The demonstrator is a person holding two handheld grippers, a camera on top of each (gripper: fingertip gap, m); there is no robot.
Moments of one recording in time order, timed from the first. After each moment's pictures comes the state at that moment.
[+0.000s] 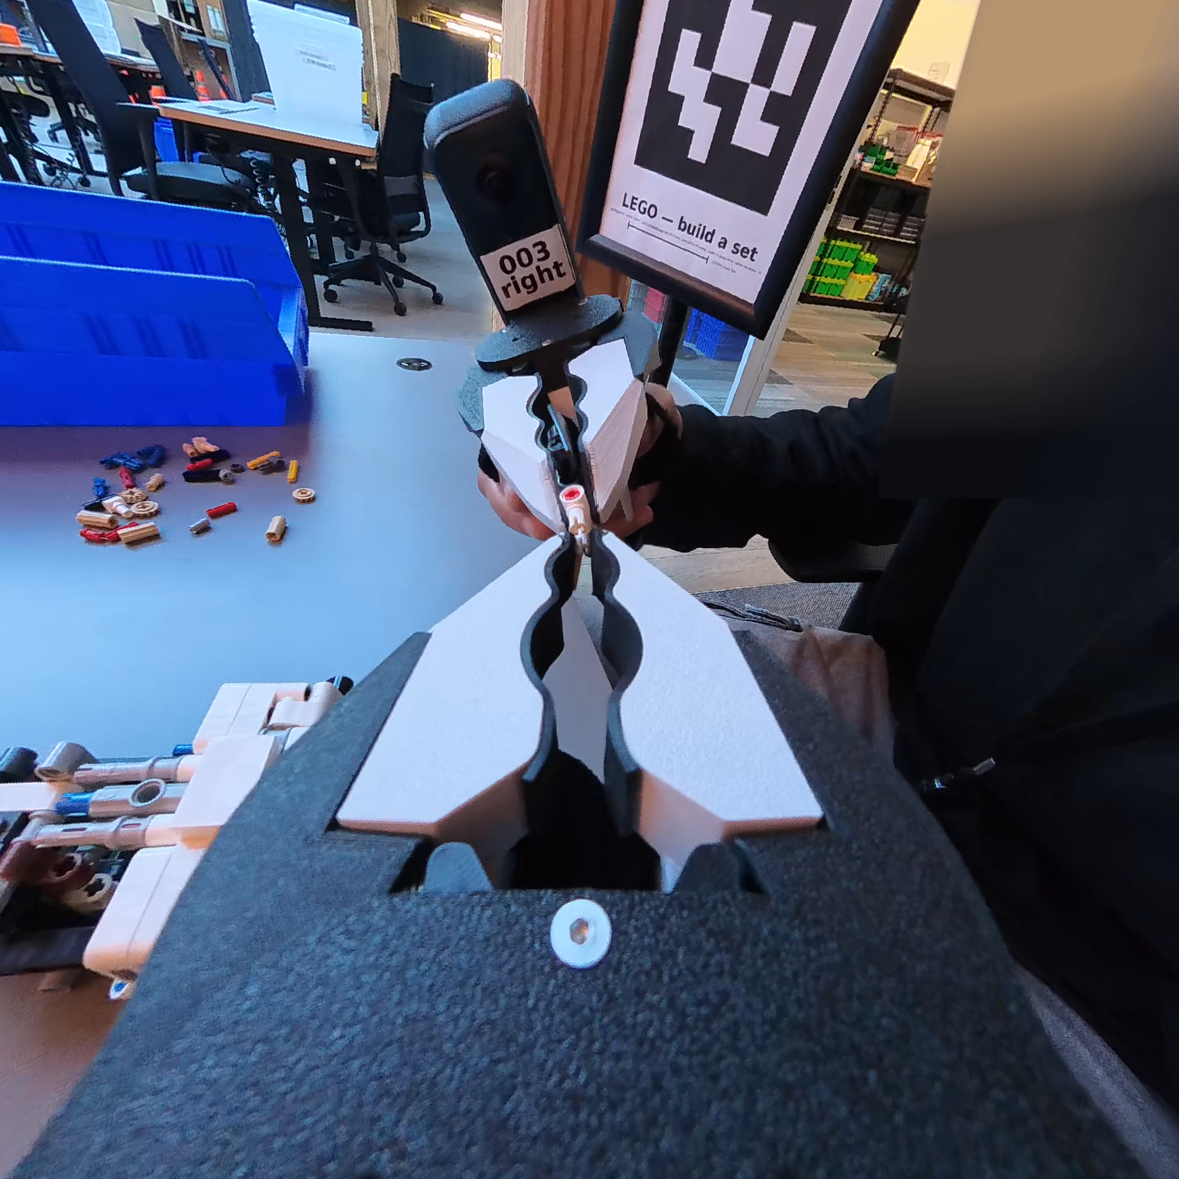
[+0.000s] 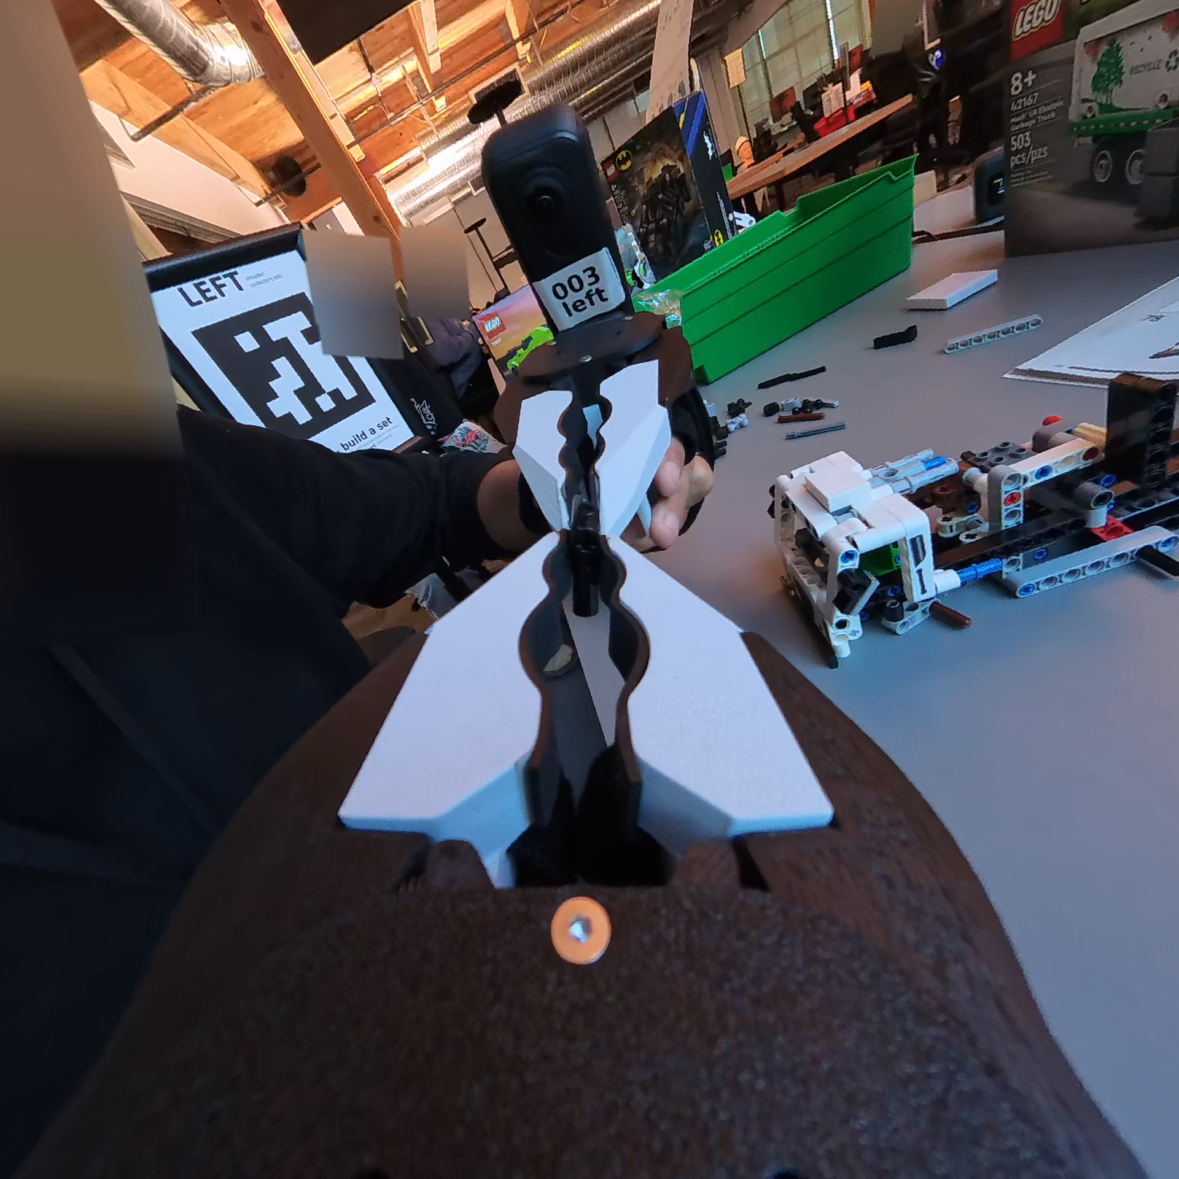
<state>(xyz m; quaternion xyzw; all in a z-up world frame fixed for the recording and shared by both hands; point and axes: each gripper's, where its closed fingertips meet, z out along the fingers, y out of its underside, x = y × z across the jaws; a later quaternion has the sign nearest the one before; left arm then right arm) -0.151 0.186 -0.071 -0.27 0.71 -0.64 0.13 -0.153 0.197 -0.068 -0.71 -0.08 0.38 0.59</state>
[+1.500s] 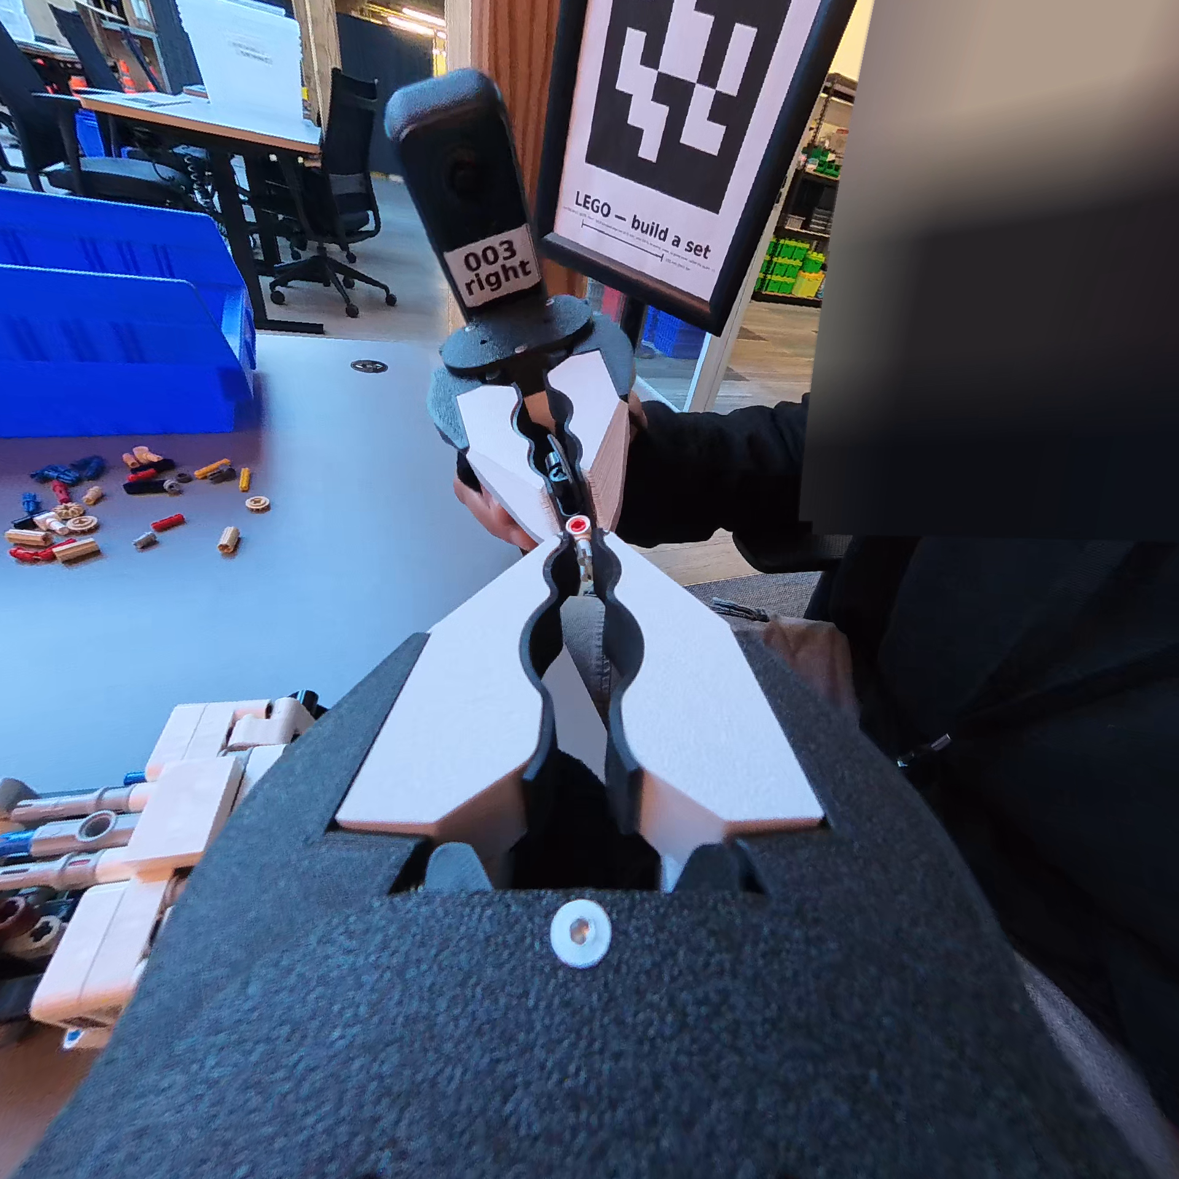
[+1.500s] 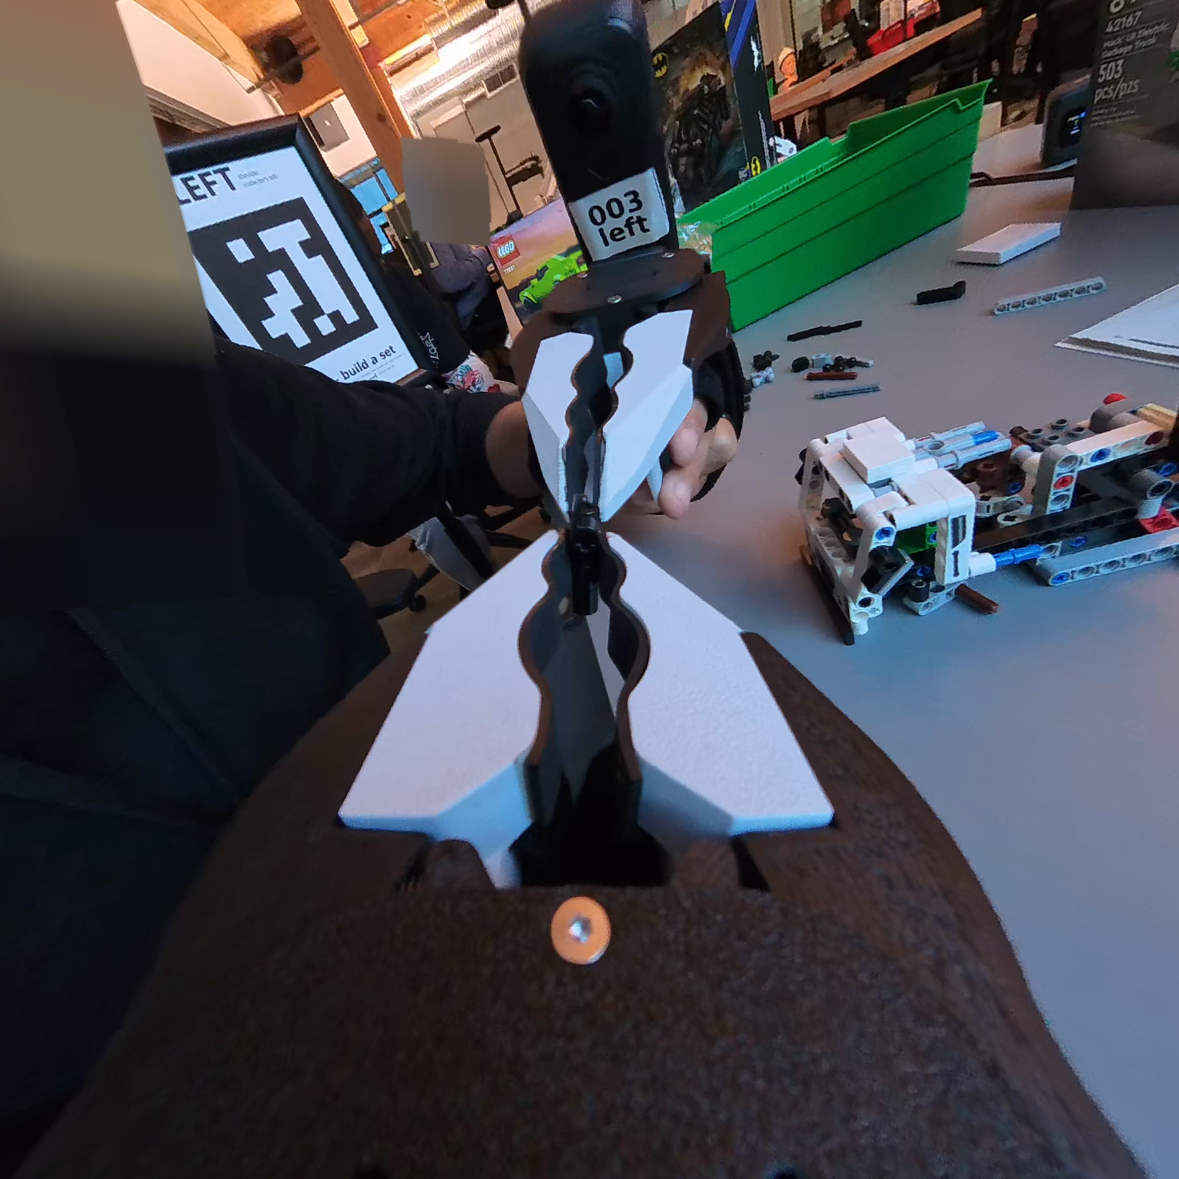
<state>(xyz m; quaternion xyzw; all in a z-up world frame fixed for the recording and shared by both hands) -0.159 0.180 -0.071 -0.24 0.71 -0.65 0.10 -0.164 0.189 -0.079 -0.73 -0.13 0.37 0.56</state>
